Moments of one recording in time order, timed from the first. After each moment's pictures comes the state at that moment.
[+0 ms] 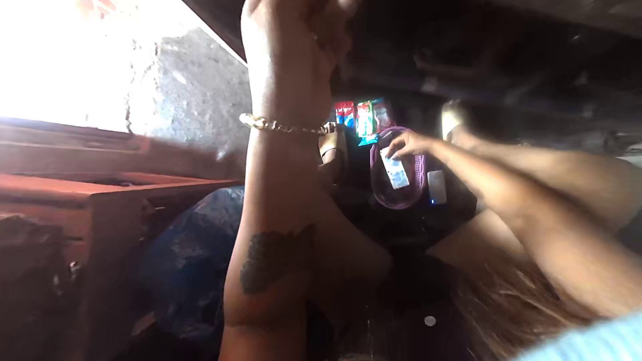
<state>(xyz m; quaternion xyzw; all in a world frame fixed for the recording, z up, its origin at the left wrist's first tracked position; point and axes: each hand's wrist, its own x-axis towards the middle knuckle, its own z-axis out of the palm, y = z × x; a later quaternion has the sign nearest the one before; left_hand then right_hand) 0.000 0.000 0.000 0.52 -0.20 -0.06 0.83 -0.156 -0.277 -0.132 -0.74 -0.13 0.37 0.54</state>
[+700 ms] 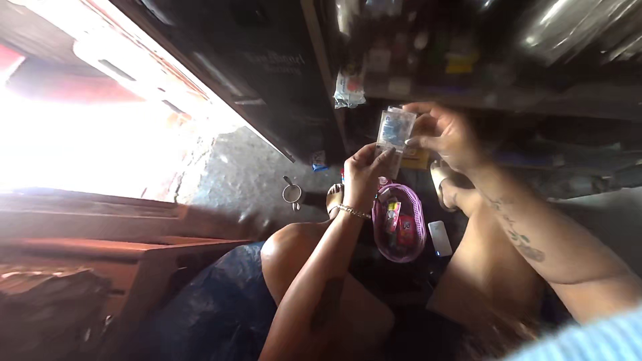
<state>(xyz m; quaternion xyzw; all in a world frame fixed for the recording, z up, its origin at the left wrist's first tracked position) -0.154 -0.095 0.095 0.61 -0.05 -0.10 0.78 -0.149 -0.292 0.119 -0.71 -0.13 -0.05 0.69</state>
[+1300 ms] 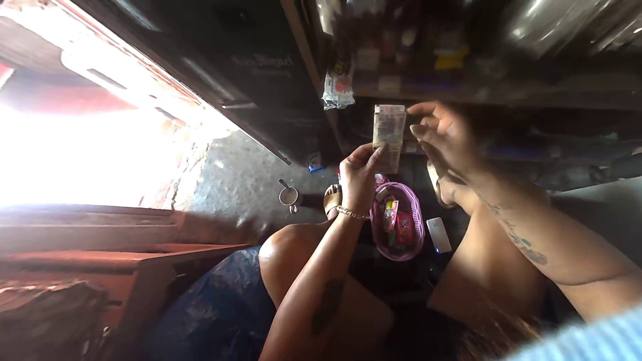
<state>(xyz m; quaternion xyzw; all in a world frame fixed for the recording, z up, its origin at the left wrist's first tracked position) -0.155 -0.108 0.090 0.62 -0.06 -0.07 0.78 -0.160 -0.303 0.114 -0.73 -0.09 -0.10 0.67</state>
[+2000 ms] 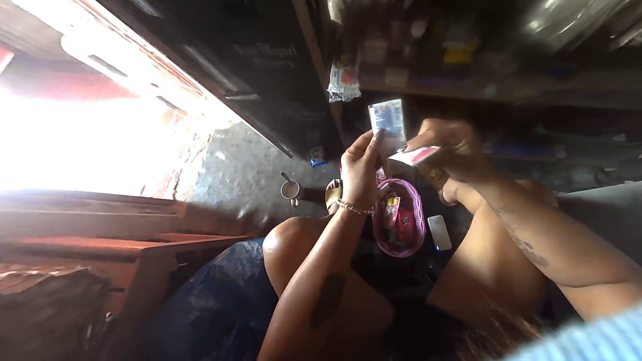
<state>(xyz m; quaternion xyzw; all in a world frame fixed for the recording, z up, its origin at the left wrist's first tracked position) -0.153 -0.107 0.101 0.53 -0.03 -0.10 0.84 -0.167 -0.298 0.107 -0.68 -0.32 -0.12 0.65</state>
